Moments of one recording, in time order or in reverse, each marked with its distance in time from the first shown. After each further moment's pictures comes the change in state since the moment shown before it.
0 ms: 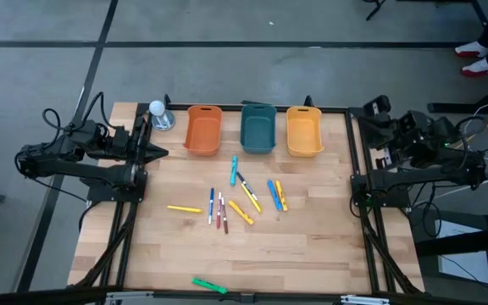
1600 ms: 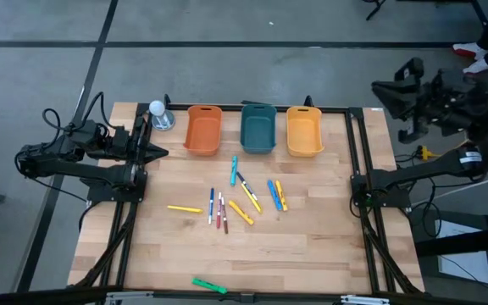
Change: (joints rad) left arm 0.000 0.000 0.000 0.000 0.000 0.000; right arm 0.000 0.347 0.866 -0.888 0.150 -0.052
